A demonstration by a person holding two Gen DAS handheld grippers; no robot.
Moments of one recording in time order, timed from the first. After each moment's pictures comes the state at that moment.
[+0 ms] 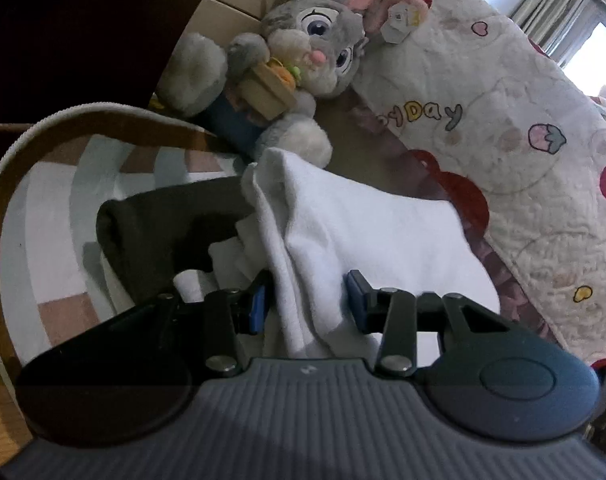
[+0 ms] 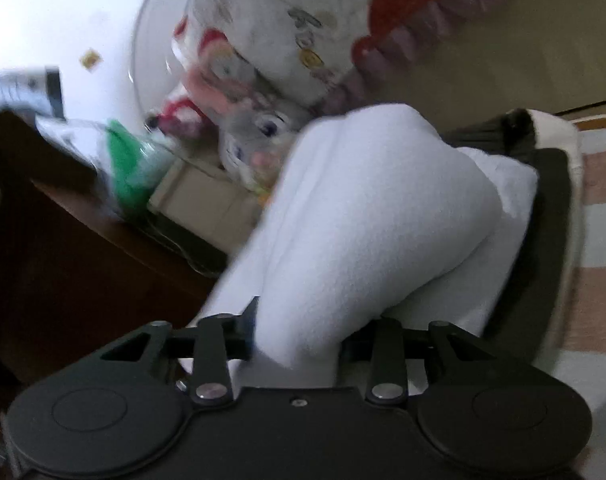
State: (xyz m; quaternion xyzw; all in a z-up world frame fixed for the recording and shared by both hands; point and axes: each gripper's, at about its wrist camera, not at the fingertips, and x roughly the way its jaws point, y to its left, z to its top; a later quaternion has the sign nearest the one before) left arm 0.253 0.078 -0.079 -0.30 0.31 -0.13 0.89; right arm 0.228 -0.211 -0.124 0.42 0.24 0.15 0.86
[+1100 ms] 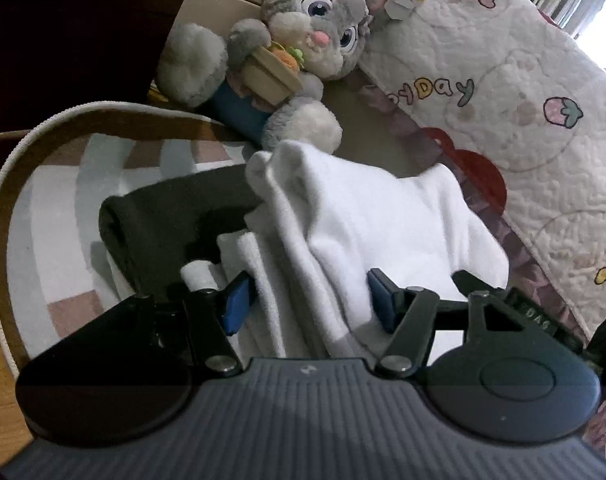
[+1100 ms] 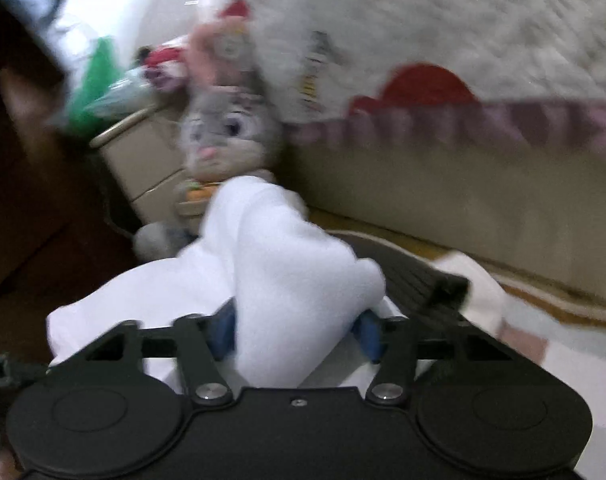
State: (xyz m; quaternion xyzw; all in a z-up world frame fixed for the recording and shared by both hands) left arm 0.260 0.062 -0.075 -0.26 0.35 -0.11 0.90; right arm 0.278 -0.256 -0.098 0.20 0.27 0.07 0.94
